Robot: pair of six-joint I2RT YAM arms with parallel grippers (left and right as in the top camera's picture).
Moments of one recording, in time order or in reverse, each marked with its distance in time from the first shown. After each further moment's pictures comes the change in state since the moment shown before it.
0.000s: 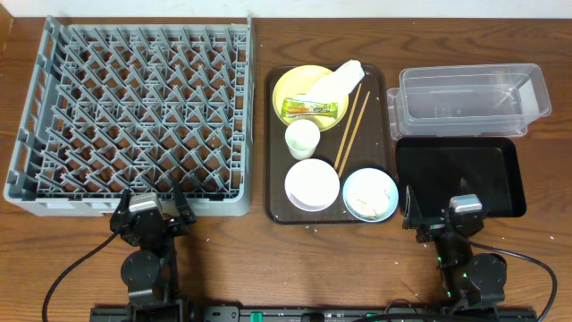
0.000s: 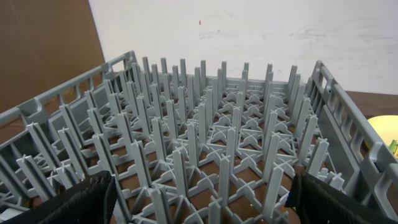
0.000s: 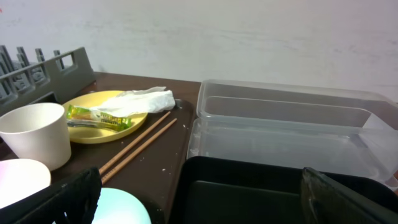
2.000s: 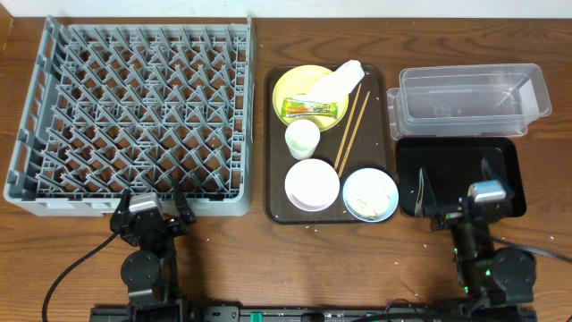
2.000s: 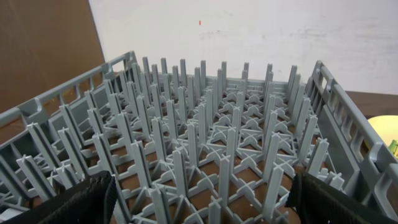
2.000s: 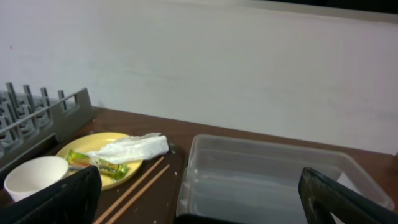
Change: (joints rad) left arm 0.000 0.000 0.000 0.000 0.000 0.000; right arm 0.000 0.250 0.294 0.036 -0.008 -0.052
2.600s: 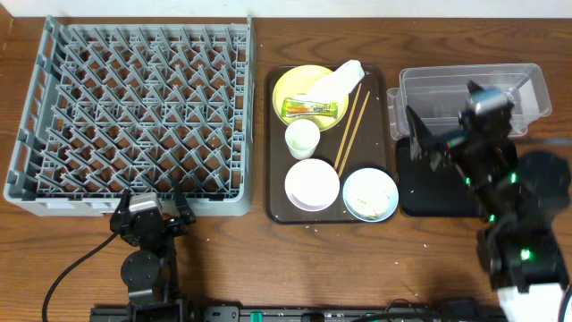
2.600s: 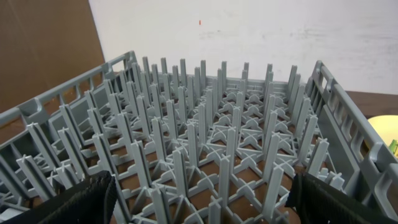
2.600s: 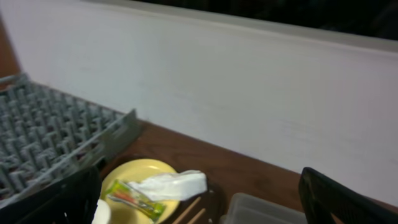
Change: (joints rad) left arm 0.000 0.000 0.000 0.000 0.000 0.000; right arm 0.000 0.620 0.575 -0.061 -0.246 -0.017
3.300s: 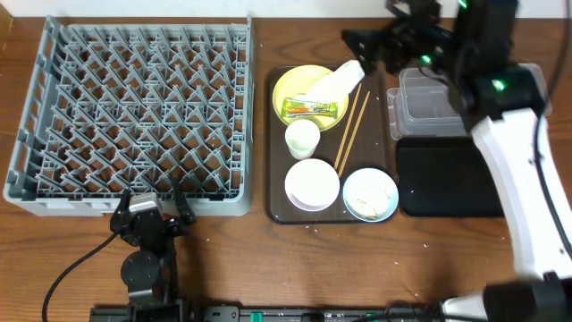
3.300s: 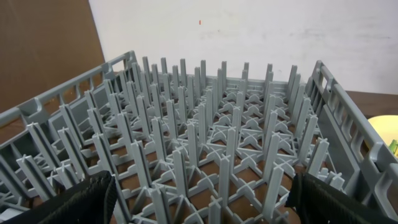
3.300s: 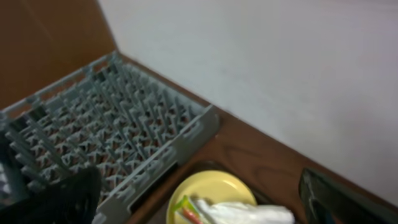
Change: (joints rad) left arm 0.000 0.000 0.000 0.000 0.000 0.000; right arm 0.113 0.784 0.855 -0.392 -0.267 0.019
